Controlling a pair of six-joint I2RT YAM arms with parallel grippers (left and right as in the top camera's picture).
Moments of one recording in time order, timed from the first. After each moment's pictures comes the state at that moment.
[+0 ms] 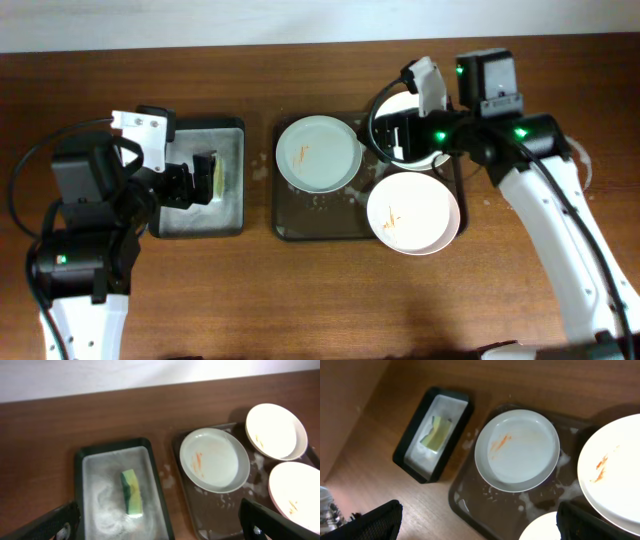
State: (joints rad) left arm 0.06 1.09 1.22 -0.78 0.26 0.11; right arm 0.20 1.54 1.50 -0.83 -0.57 0.06
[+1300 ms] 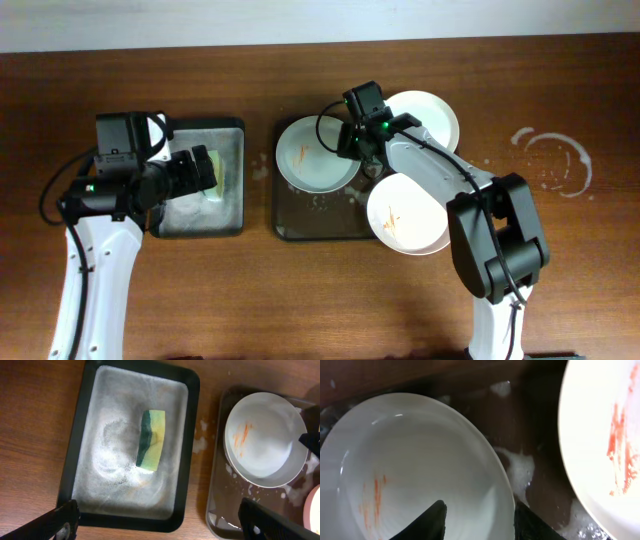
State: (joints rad) left arm 0.06 1.35 1.22 -0.88 0.09 -0.18; right arm 0.40 2.09 1.50 -0.49 0.00 0.59
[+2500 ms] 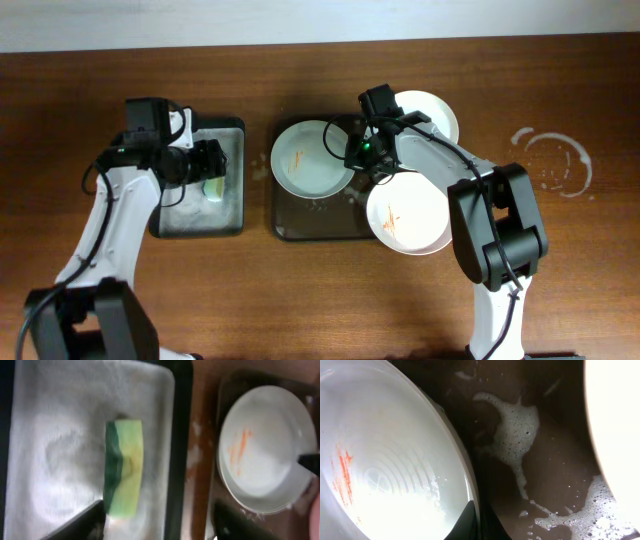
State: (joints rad) left arm 0.06 1.66 1.22 -0.68 0.24 -0.15; right arm 0.34 2.15 1.51 -0.59 -0.24 0.54
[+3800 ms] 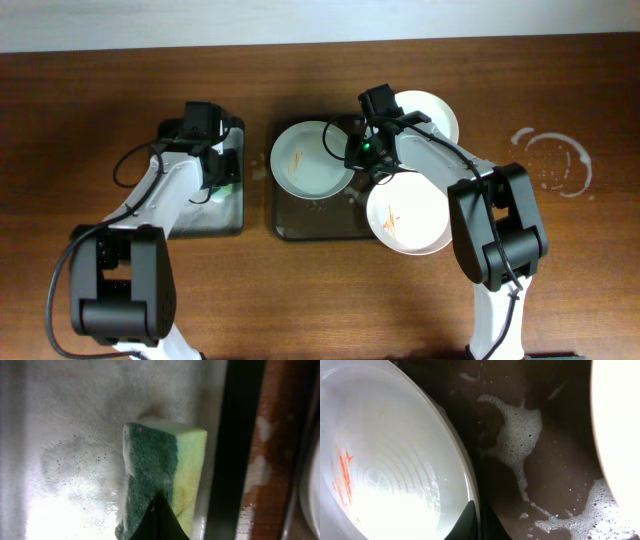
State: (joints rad) left arm -0.09 1.86 1.23 -0.59 -0.08 -0.20; right arm 0.34 2.15 1.51 -0.59 -0.24 0.51
